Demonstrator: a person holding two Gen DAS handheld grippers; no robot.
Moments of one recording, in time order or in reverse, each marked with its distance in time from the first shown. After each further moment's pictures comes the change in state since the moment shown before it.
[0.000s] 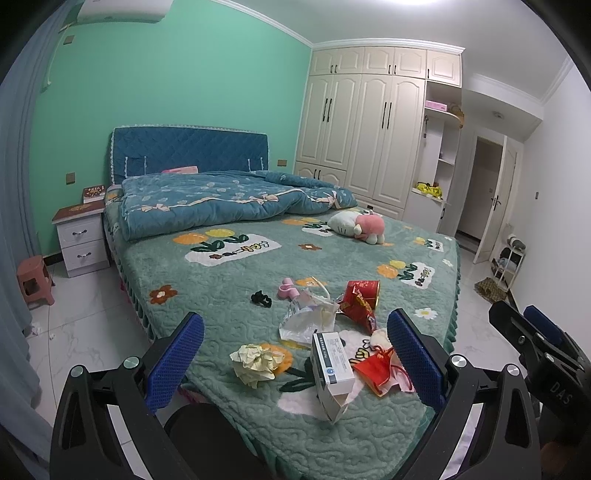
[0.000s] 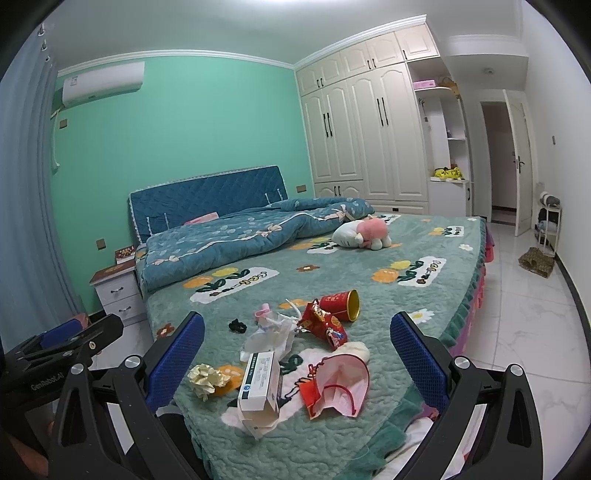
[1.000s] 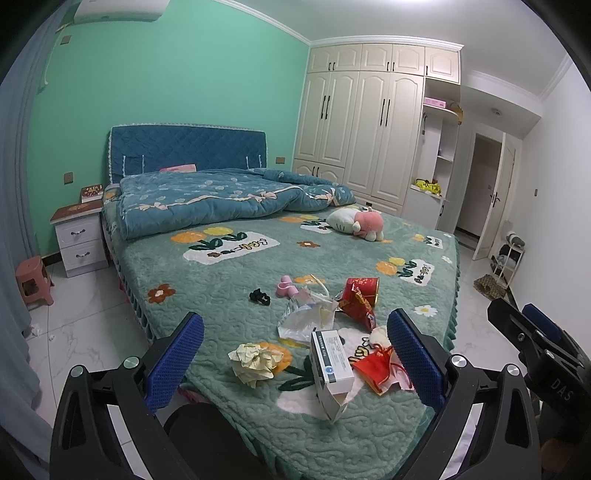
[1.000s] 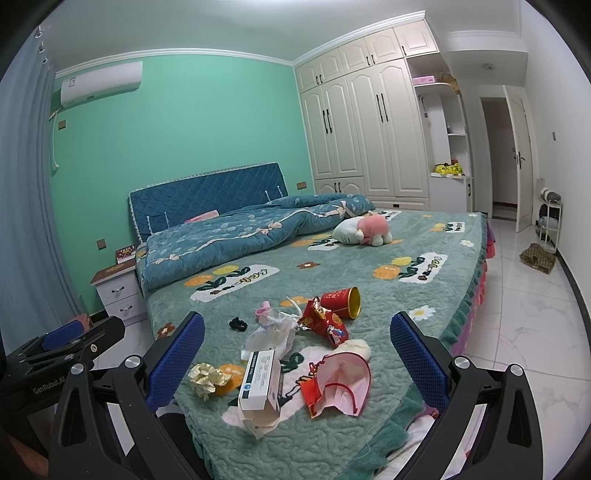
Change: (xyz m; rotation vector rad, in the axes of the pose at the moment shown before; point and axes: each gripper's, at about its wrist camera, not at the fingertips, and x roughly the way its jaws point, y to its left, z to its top) left arm 0.004 0.000 0.001 0.005 0.008 -0.002; right arm 0.005 -0.001 0.001 0.006 0.013 0.003
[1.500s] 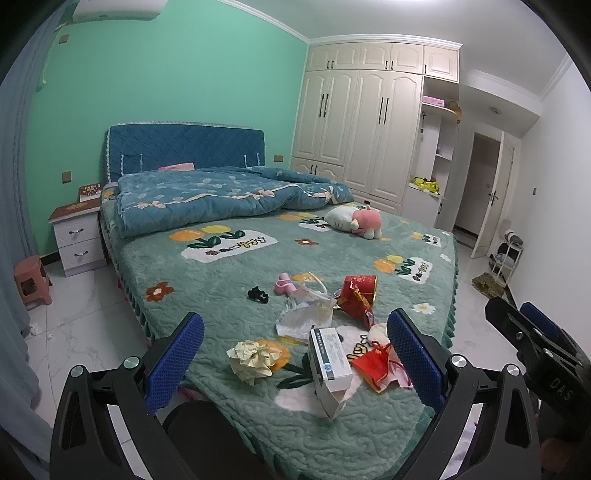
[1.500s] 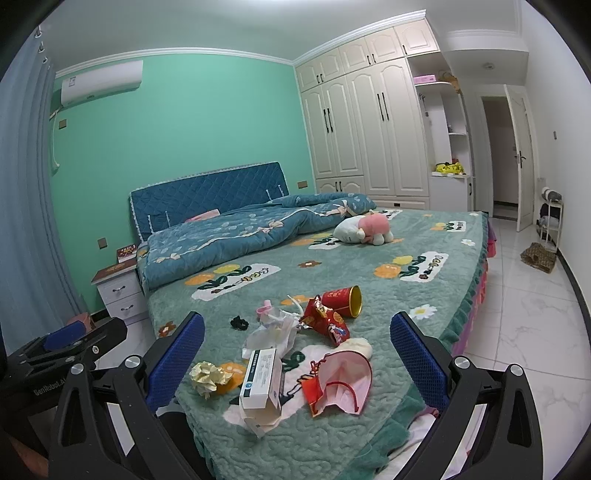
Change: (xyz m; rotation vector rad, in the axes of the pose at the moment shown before) left arm 0.002 -0.003 -0.001 0.002 0.010 -0.011; right arm 0.002 0.000 -0.001 -0.001 0.003 0.006
